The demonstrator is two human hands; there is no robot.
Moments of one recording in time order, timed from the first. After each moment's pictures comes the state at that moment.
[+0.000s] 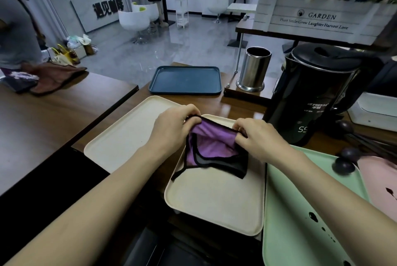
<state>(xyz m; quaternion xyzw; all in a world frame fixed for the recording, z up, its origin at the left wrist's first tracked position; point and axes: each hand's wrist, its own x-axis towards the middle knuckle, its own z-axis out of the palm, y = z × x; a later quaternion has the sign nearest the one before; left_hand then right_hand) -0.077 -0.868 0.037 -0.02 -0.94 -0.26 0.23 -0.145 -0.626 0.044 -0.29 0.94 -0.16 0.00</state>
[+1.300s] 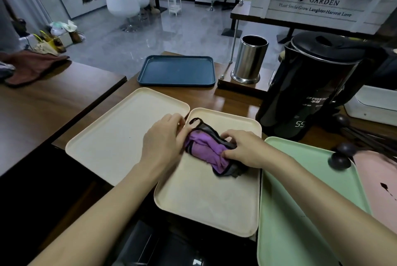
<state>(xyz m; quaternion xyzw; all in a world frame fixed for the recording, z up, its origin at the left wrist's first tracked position) -0.065 -0.852 -0.012 0.10 -0.95 -0.22 0.22 -0.151 -0.628 0.005 -0.25 0.93 -0.19 0.19</state>
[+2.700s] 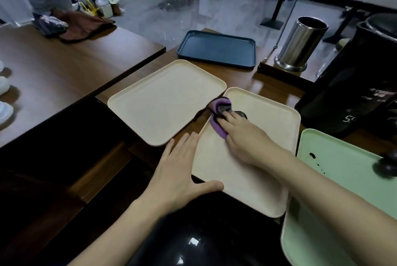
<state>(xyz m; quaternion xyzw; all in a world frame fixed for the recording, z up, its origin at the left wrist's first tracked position) 0.073 -0.832 -0.048 0.09 -0.97 -0.23 0.05 -0.109 -0.695 -0.025 -0.50 0.87 -0.01 0.05</state>
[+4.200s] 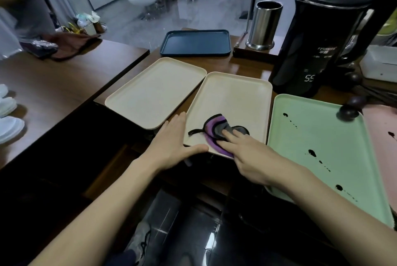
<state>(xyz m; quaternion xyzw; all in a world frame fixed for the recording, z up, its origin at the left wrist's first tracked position) 0.066 -0.844 -0.031 0.06 -0.97 -0.22 -0.01 0.006 -0.607 -0.009 -0.45 0.88 -0.05 0.15</state>
